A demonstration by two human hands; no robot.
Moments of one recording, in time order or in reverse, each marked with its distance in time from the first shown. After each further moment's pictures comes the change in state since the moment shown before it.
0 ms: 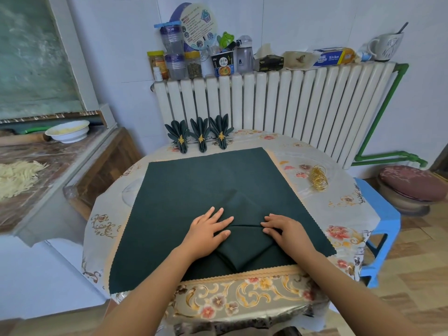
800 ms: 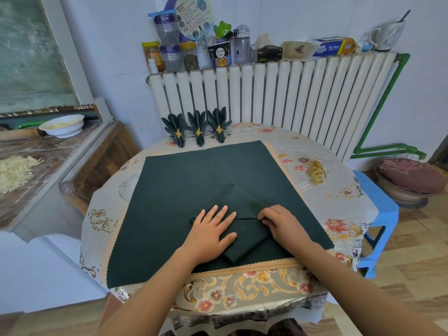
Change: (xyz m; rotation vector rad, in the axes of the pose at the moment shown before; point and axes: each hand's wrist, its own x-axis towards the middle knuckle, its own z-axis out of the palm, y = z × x) left_hand -0.008 0.014 0.014 0.213 0.002 0.039; right_hand 0.003 0.002 0.002 -0.104 0.044 -0.204
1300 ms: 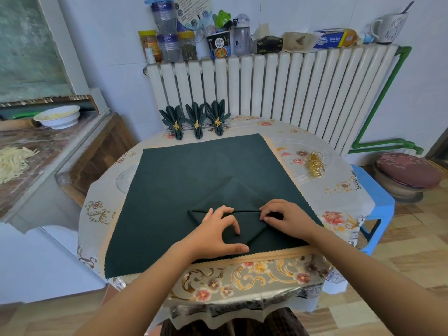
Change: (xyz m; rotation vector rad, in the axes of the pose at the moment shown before) left_hand -0.022 0.018 -0.021 -0.529 -0.046 0.098; right_hand 0.002 0.011 -0.026 0.201 -0.277 0.079
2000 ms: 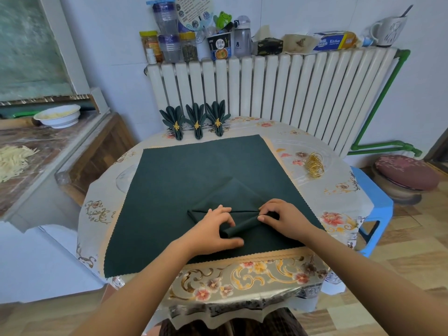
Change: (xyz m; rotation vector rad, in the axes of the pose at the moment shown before) left_hand -0.001 0.004 -0.008 -0.065 0.009 -0.041; right_hand 0.001 -0.010 0.004 -0.013 0.027 0.051
